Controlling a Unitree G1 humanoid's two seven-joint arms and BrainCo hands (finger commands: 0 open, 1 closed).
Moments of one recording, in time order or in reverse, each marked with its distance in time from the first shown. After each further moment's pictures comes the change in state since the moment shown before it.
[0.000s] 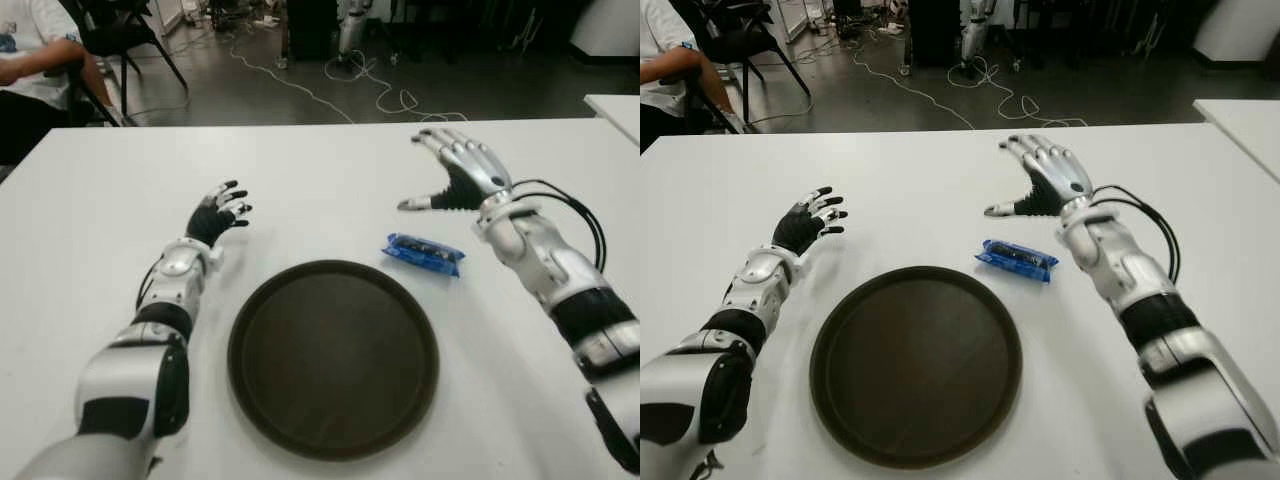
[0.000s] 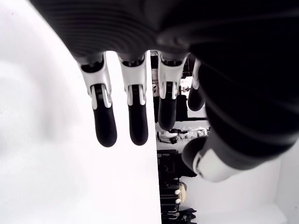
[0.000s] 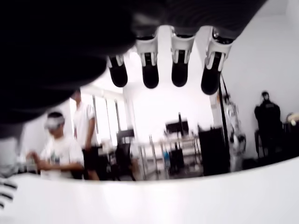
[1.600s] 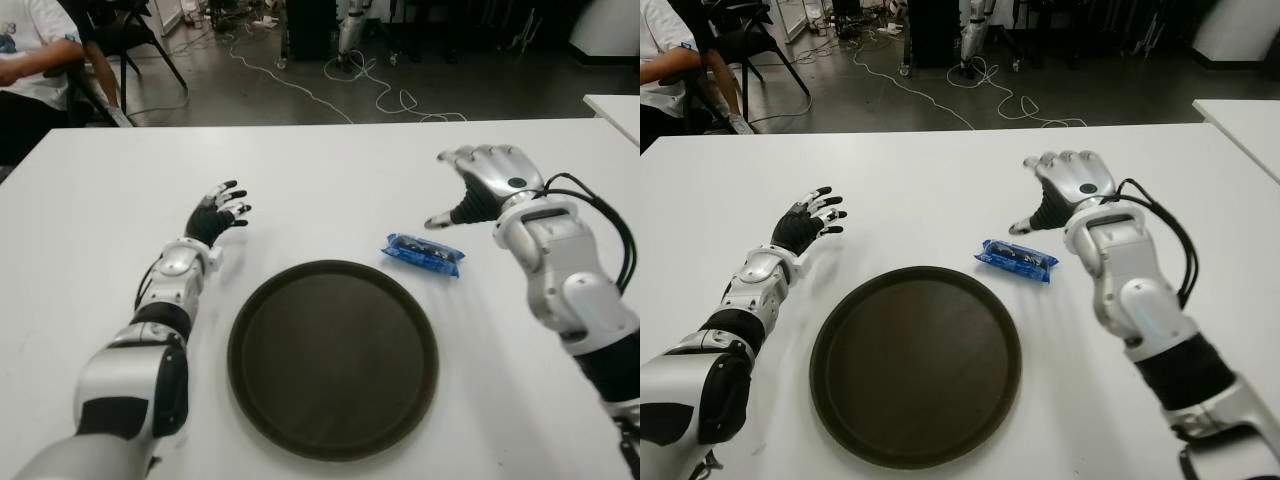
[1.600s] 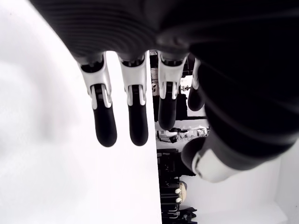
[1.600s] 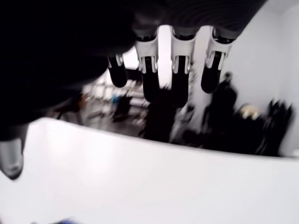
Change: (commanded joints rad) left arm 0.006 0.005 -0.004 -0.008 0.002 -0.004 -0.005; right arm 0.129 0.024 0.014 -0.397 -0.403 0.482 0.321
